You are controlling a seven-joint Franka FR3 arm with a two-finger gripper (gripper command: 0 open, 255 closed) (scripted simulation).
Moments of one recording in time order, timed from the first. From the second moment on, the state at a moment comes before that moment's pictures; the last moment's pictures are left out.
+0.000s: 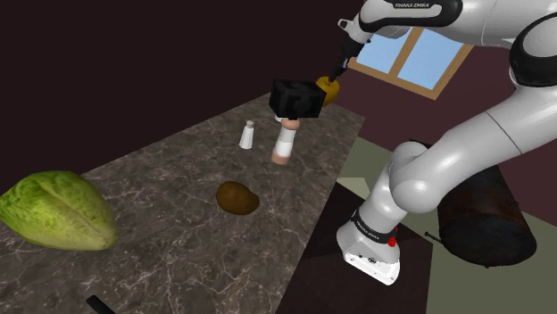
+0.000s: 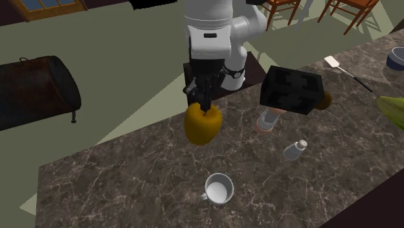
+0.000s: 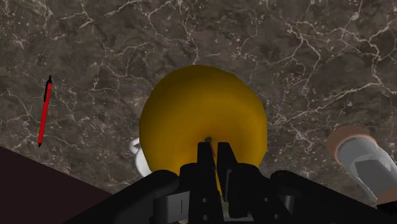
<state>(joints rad) 0.20 -0.46 -0.71 -2.15 -0.28 2.00 -0.96</state>
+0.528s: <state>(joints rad) 0.20 -0.47 -0.68 -2.07 -0.27 1.91 -0.95</state>
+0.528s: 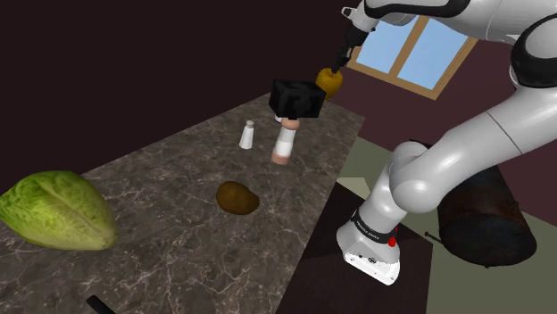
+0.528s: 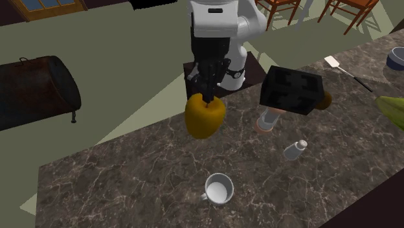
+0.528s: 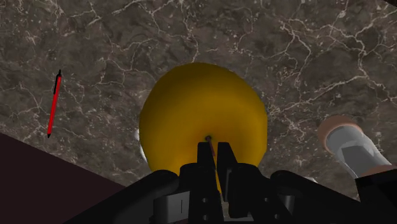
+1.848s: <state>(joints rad) 0.29 -0.54 -0.26 -2.22 -0.22 1.89 -0.45</state>
